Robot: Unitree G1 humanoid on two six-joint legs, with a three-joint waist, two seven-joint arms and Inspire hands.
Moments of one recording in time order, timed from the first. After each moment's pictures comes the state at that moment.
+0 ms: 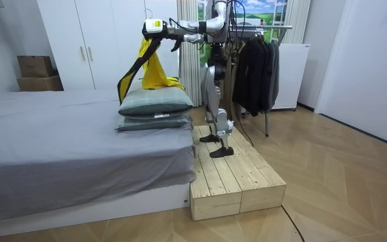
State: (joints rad) left arm -0.05 0.44 0.03 0.05 0.23 0.05 0.02; right arm 0.12 -0.39 -0.10 0.03 -0.78 0.00 -0.34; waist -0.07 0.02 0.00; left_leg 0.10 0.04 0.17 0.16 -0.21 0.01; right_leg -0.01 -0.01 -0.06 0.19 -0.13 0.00
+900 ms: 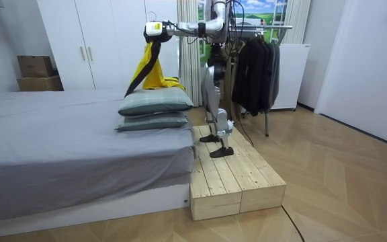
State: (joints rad) left arm -0.06 0.45 -0.01 0.02 0.23 0.01 -0.05; right arm -0.06 -0.50 0.02 -0.05 -0.53 -0.03 -0.15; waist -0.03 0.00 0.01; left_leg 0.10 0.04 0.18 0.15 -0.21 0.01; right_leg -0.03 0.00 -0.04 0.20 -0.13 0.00
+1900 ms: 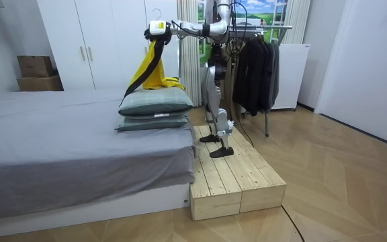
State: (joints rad) left arm -0.07 0.41 -0.01 -0.05 0.27 -0.01 -0.16; right arm -0.28 -0.53 0.08 0.03 -0.27 0.02 0.48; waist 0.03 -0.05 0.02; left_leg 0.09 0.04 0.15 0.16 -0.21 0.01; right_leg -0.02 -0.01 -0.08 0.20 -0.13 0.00
